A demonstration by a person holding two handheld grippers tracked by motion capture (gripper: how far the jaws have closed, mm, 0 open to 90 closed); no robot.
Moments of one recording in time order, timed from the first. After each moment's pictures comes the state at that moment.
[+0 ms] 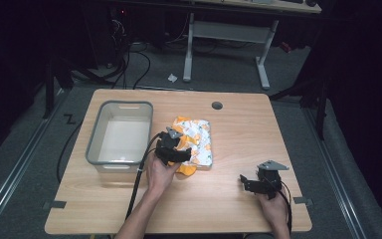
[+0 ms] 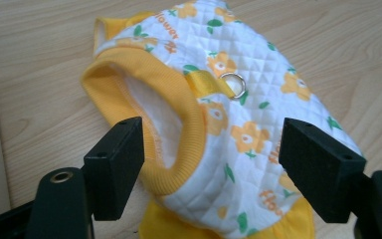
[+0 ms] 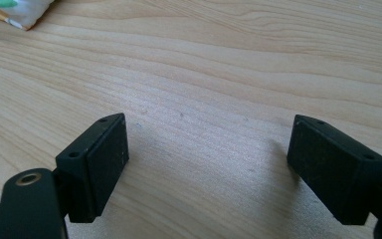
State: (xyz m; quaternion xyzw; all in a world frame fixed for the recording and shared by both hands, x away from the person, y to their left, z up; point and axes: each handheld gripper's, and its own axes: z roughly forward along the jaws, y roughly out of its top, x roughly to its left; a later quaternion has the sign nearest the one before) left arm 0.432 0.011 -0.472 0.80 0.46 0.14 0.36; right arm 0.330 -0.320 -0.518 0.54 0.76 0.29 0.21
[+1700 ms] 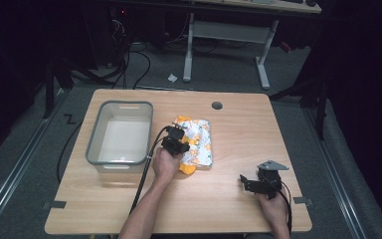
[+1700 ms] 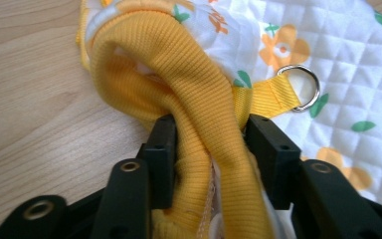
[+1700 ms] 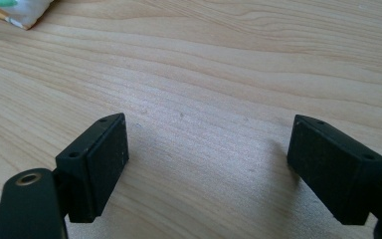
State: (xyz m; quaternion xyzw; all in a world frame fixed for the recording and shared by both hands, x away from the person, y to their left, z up) left arm 0.482 -0.011 -0.510 0.82 0.48 0.11 0.30; right arm 0.330 -0.320 -0.518 0.54 0.76 0.29 0.21
